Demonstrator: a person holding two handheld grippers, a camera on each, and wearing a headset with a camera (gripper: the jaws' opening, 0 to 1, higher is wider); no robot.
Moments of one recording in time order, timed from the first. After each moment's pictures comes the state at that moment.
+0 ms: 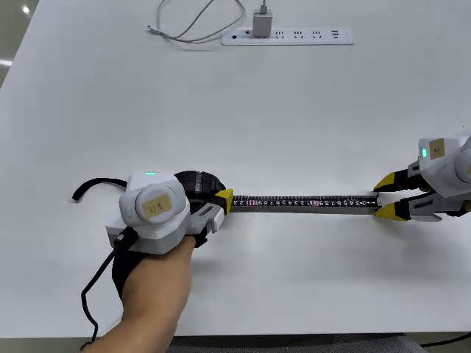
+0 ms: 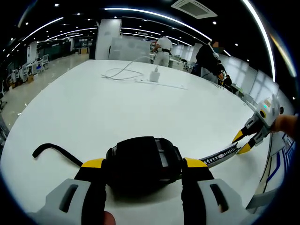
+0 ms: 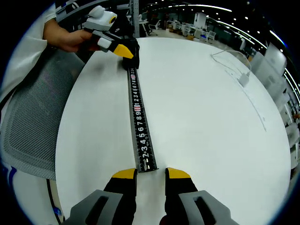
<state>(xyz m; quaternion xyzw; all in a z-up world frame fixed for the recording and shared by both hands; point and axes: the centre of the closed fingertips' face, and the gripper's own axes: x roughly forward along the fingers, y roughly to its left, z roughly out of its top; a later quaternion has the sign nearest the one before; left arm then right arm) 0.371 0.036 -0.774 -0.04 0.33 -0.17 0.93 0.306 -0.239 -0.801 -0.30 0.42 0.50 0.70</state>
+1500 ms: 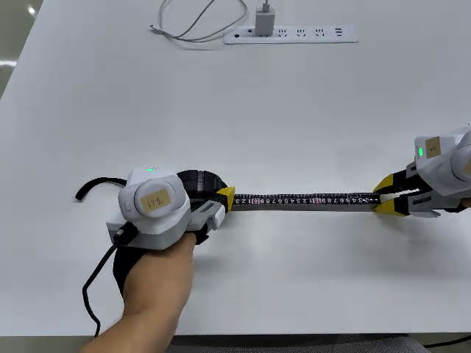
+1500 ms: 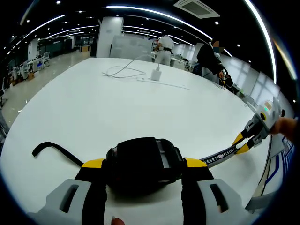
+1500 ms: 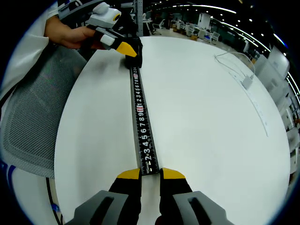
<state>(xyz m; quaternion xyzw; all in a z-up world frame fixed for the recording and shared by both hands) 0.372 0.036 -0.775 -0.04 0.34 -0.17 0.92 0.309 -0.236 -0.803 -0.31 0.41 0.51 0.69</state>
